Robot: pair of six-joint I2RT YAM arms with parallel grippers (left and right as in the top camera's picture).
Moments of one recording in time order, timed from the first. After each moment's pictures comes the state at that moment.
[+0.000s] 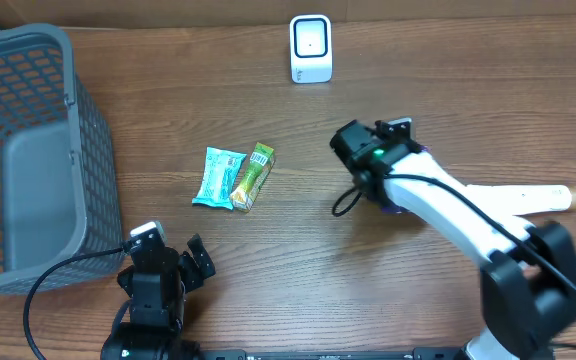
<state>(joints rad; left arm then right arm) -0.10 0.43 0.39 -0.76 -0.28 -0.45 0.59 1.80 1.28 -1.05 0.69 0.54</state>
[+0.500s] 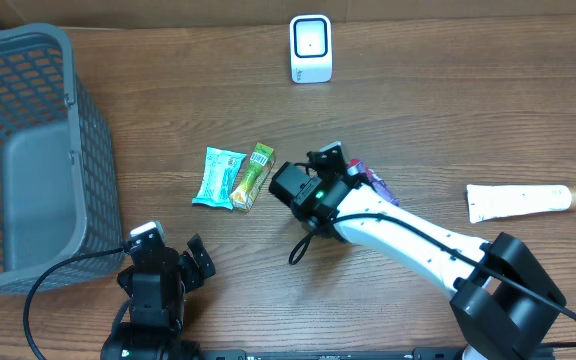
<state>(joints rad) -0.10 0.43 0.39 -0.76 -0.28 -0.45 0.88 1.83 1.33 -1.03 0.65 0.53</state>
